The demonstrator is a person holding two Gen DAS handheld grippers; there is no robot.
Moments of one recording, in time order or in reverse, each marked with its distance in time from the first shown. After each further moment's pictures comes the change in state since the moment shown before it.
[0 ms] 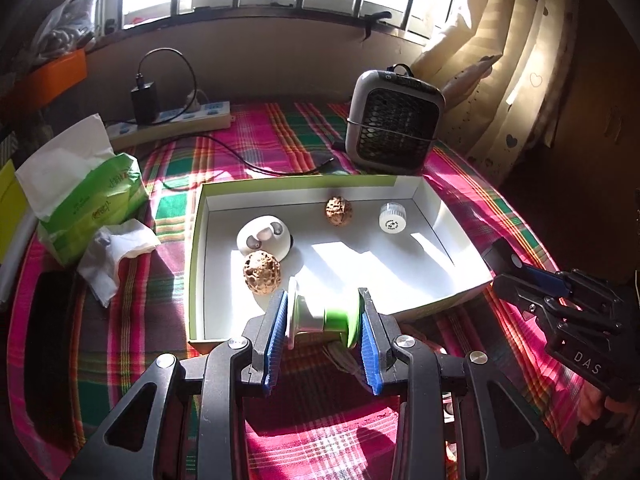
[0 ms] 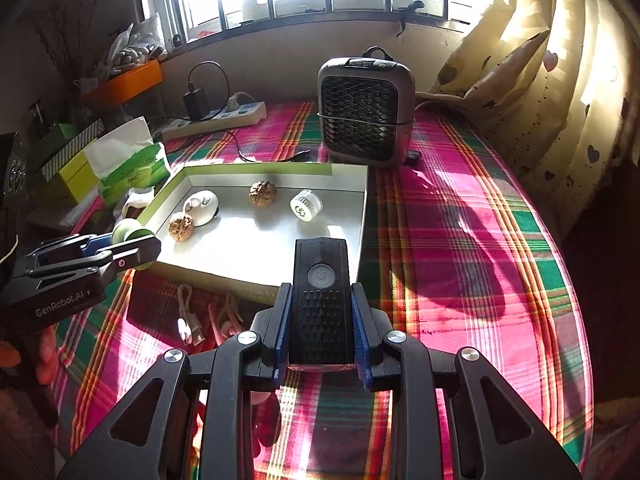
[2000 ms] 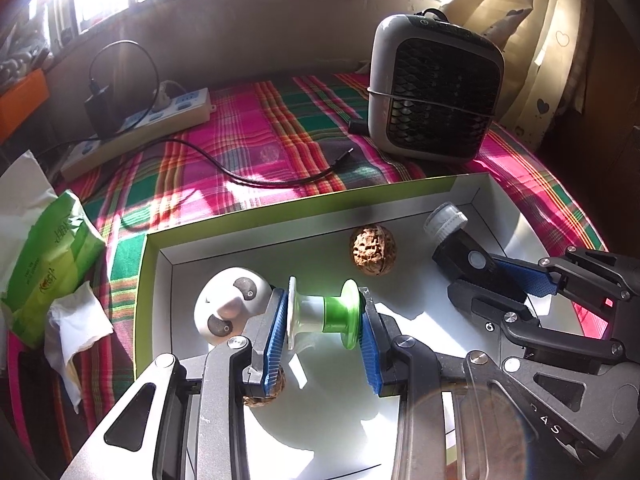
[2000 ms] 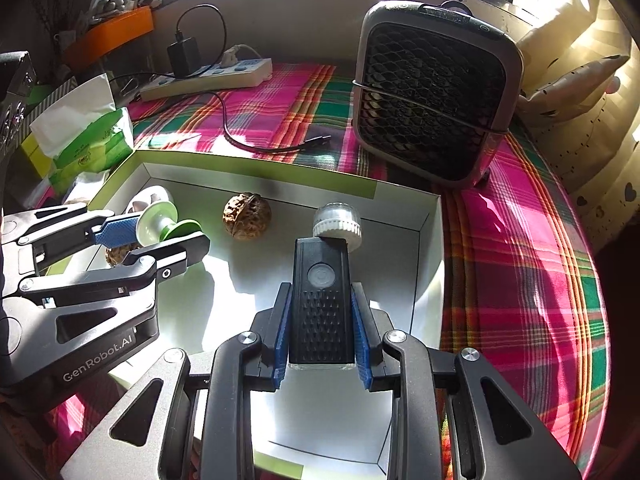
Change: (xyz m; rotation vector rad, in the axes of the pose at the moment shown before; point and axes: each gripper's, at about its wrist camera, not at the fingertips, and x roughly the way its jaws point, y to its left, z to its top) left arm 0.092 -0.002 0.042 0.086 0.098 0.090; right arm 0.107 0.018 0.047 -0.114 0.131 -0.034
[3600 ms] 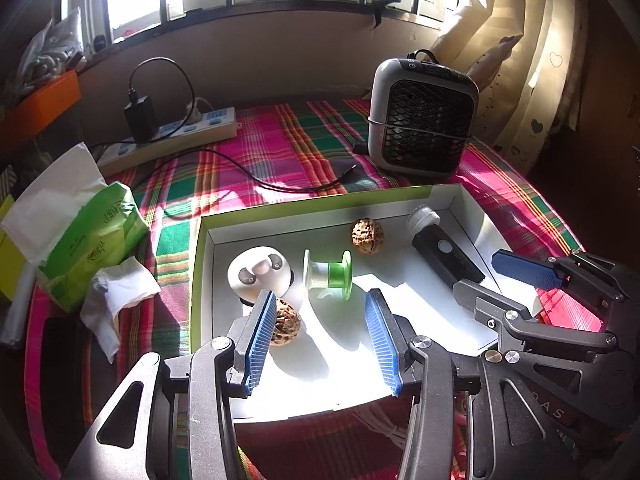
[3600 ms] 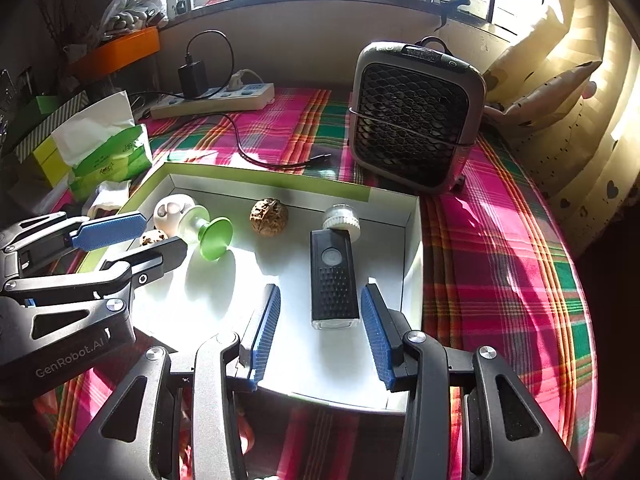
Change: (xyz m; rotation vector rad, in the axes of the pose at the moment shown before) left arm -0.057 0.004 -0.025 -0.030 -0.077 0.015; right arm -0.045 0.011 -0.019 0.027 -0.082 -0.024
